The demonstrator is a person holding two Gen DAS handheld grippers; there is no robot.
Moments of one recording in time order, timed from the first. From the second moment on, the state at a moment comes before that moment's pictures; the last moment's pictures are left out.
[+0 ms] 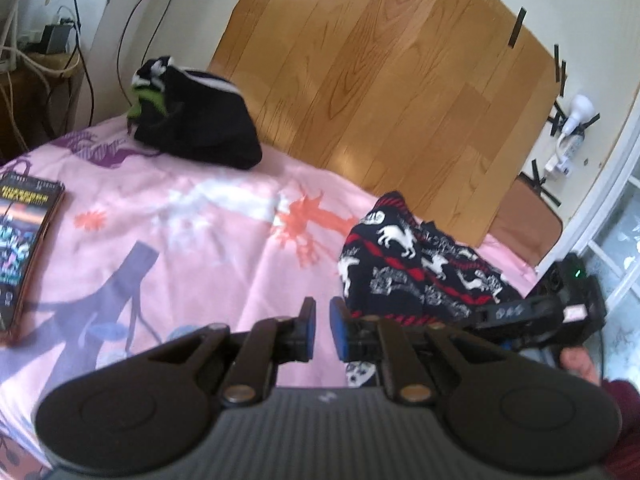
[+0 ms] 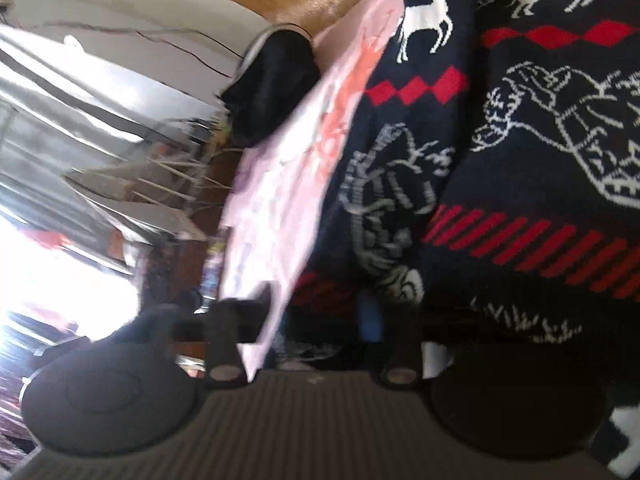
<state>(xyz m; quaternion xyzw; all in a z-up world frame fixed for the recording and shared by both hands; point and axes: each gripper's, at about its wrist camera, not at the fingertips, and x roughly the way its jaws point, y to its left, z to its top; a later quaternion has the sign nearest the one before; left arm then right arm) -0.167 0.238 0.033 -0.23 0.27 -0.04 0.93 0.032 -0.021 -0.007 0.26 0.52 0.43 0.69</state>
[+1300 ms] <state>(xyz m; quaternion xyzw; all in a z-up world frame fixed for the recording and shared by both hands) 0.060 0.166 0.004 -0.17 0.35 0.01 0.92 0.098 -0.112 0.160 0.13 0.30 0.46 0.83</state>
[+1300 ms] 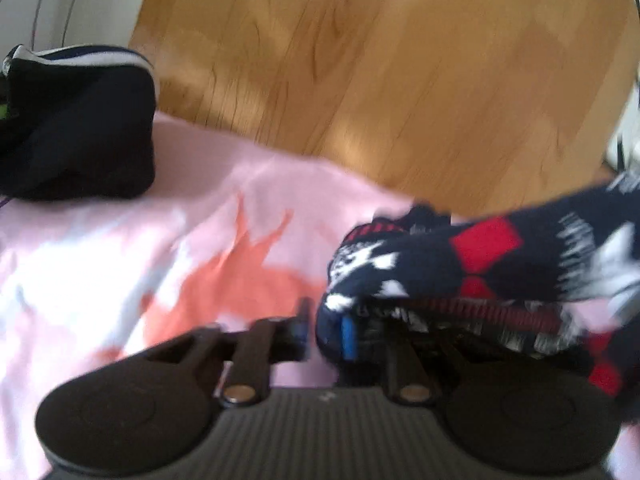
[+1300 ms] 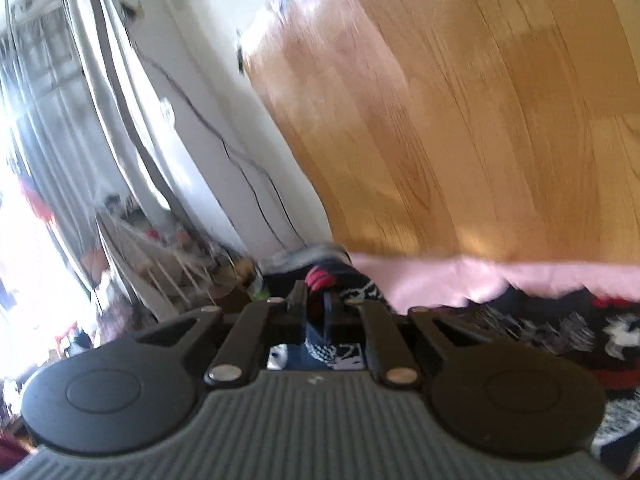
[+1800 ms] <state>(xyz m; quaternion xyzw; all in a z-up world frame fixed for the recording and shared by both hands) 0.069 0.208 0.048 -0.16 0.31 -0.10 0.93 0.169 -0.183 0.073 0.13 0.41 0.36 0.83</state>
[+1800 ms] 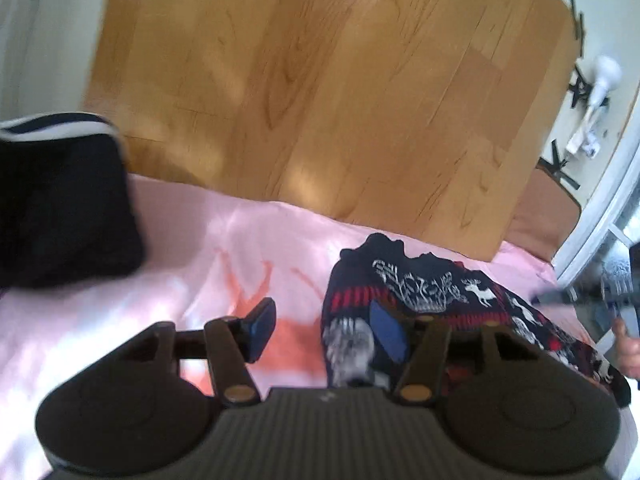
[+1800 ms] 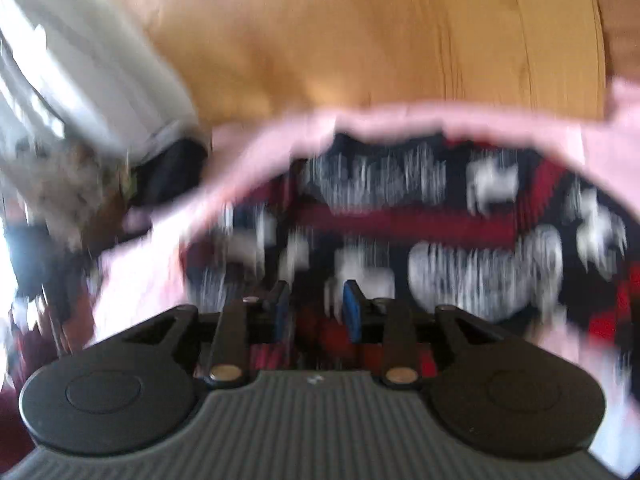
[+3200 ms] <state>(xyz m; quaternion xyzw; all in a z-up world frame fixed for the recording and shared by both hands) 0.175 0.181 -0.008 -0.16 0.35 -0.07 0.92 0.070 -0.153 0.035 0.11 0.43 0.35 0.83</state>
